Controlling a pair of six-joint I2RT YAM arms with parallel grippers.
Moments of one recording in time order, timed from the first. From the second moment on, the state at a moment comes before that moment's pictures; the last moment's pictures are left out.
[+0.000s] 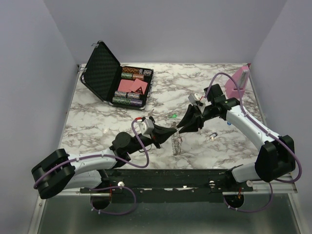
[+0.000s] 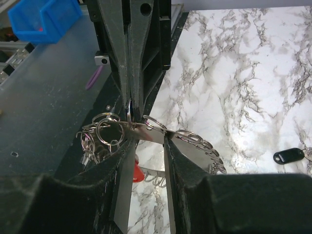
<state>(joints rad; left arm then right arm) -0.99 1.15 0.35 1.10 0.19 -0.23 0.37 1.41 1.07 -0.73 -1.46 -0.92</state>
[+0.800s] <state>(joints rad) -0.99 1.16 0.34 1.10 0.17 -0.24 0.37 1.41 1.07 -0.73 -1.46 -0.89</state>
